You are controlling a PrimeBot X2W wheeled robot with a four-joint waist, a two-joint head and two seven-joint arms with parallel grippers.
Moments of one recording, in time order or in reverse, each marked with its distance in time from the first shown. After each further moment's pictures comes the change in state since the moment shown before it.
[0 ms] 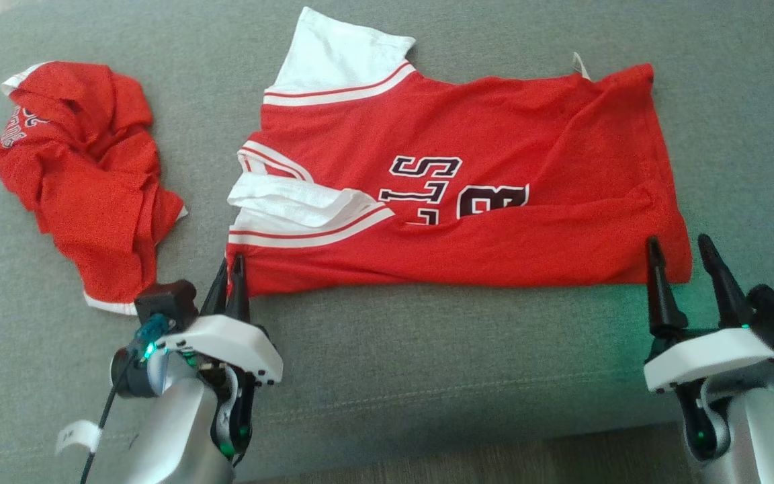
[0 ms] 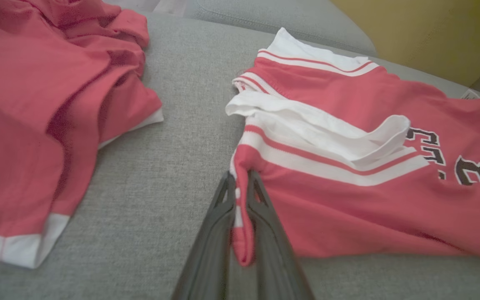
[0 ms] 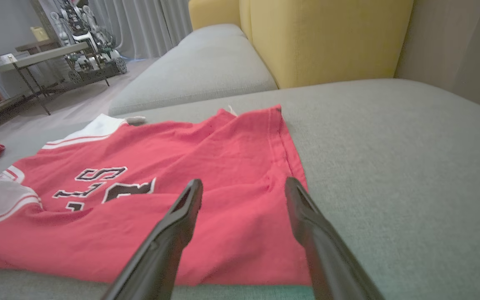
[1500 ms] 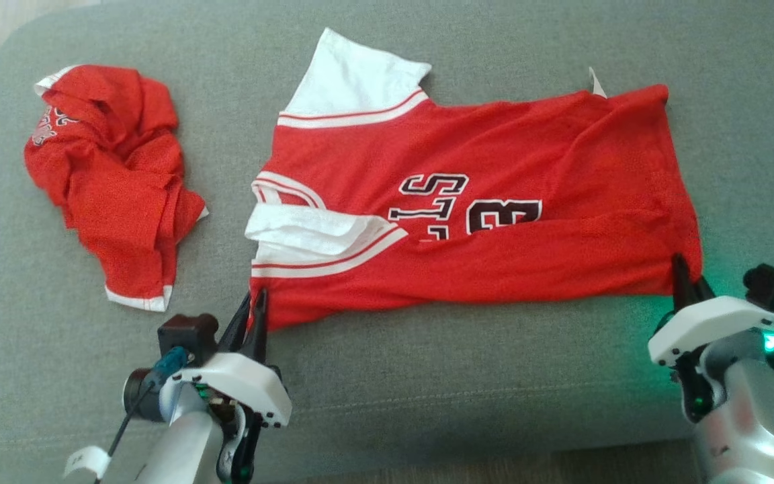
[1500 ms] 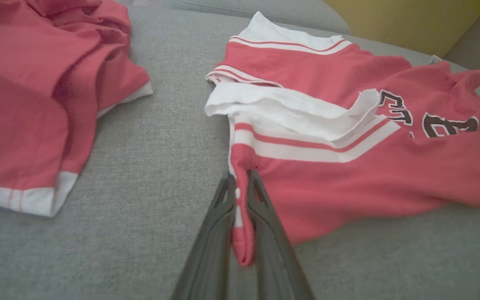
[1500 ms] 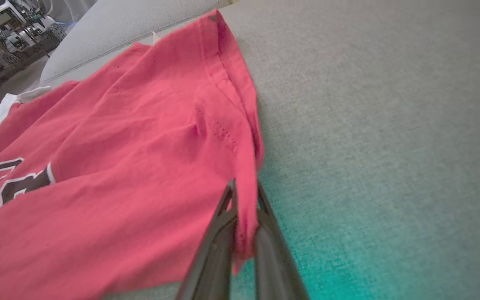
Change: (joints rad) left arm 0.094 0.005 -0.011 -0.049 0.095 -0.099 0.000; right arm -0.278 -0.007 -0.151 0.577 0.024 0.000 0.040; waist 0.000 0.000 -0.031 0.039
